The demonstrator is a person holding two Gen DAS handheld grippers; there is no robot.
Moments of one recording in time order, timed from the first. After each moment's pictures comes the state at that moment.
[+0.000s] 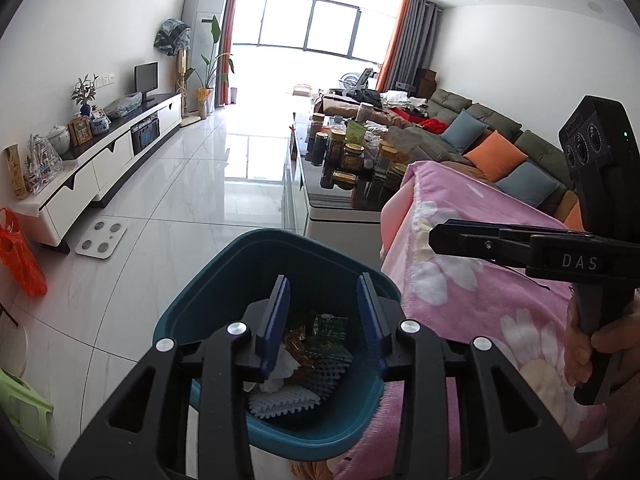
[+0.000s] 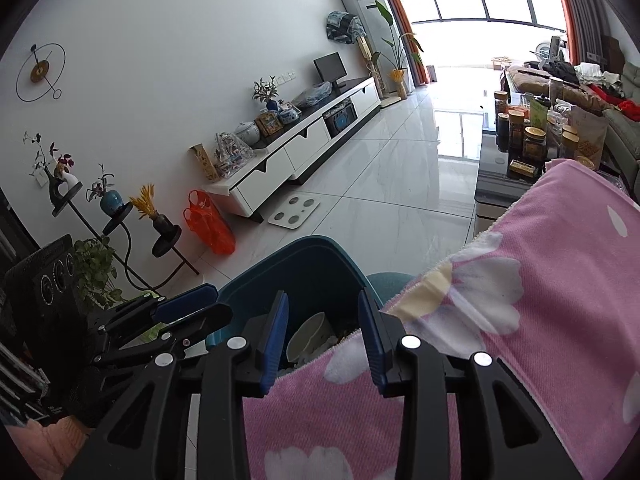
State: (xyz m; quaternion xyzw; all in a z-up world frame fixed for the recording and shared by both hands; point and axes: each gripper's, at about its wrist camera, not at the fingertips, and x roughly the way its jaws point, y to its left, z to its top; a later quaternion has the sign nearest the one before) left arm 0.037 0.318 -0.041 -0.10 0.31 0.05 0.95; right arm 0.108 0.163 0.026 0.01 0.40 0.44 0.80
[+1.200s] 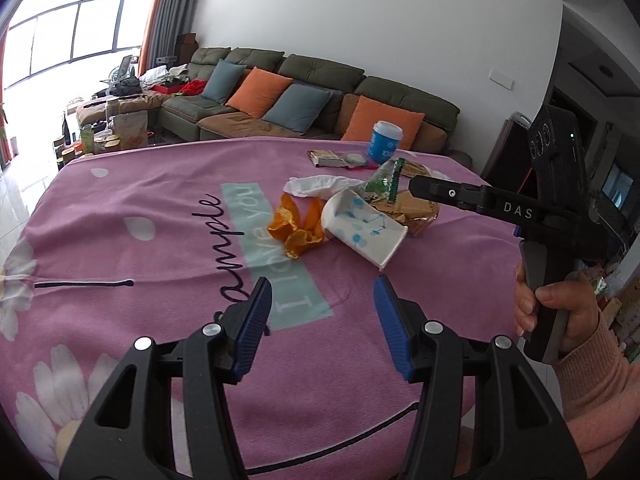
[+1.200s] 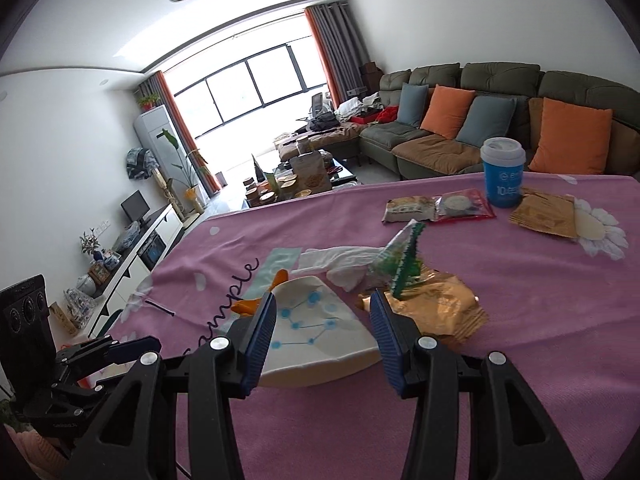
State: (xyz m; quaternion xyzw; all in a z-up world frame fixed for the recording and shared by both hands) left arm 0.054 -0.036 -0.034 0.01 0.33 -0.36 0.87; right arm -0.010 -0.232 0.016 0.16 0.30 0.06 0.94
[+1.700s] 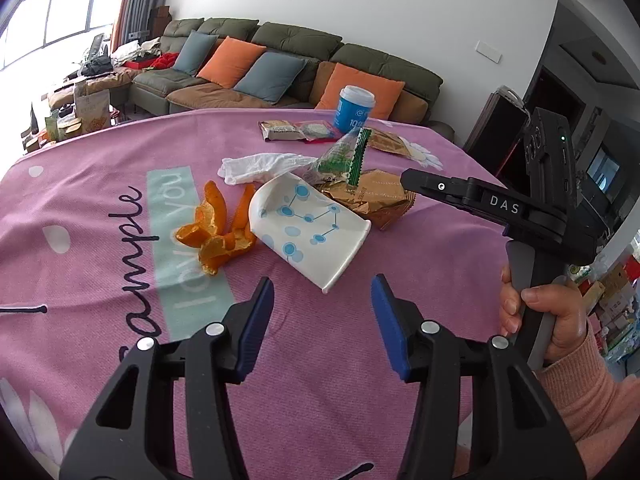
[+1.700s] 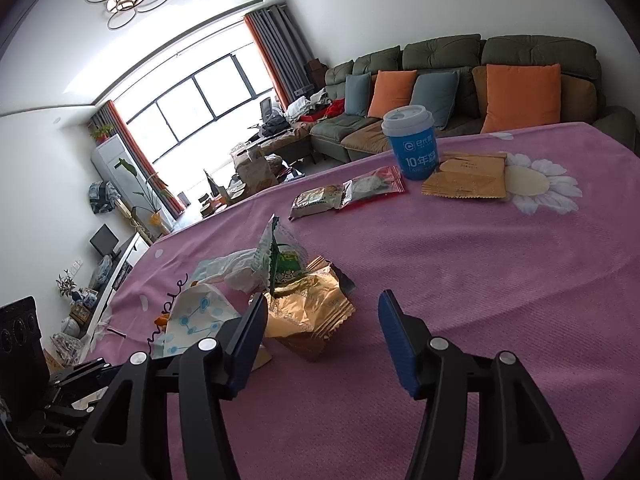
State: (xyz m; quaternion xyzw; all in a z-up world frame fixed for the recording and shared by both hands) left arm 0.079 -0.104 -0.051 0.02 0.39 -0.39 0.83; right arm -0.010 -0.303 -0.017 0.22 0.32 0.00 0.92
